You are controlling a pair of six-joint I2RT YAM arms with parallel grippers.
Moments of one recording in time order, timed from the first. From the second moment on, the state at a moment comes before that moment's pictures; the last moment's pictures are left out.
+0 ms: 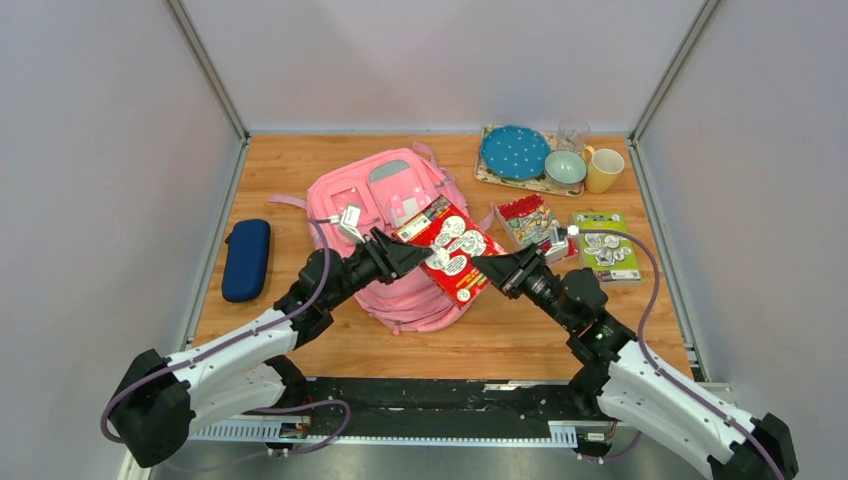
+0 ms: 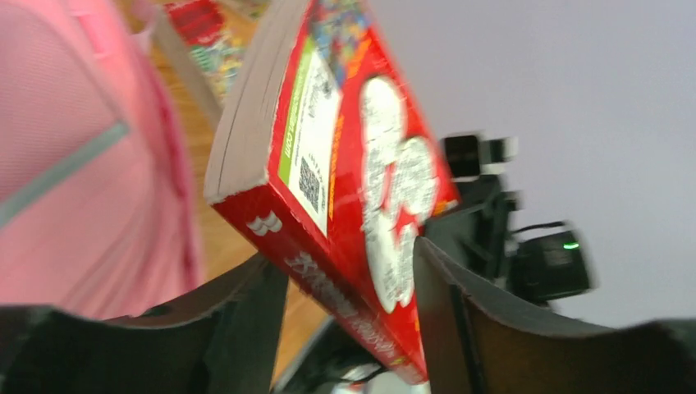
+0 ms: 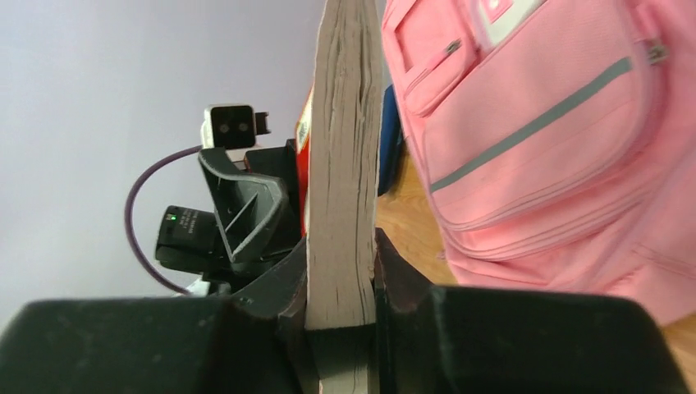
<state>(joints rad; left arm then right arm) -0.75 0.96 0.40 0.63 0.11 -1.17 0.70 0.71 0.35 0.37 -0.09 1.26</state>
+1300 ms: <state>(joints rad) -0.94 1.47 0.77 -0.04 -0.26 0.29 0.70 0.04 0.49 -0.78 0.34 1.17</state>
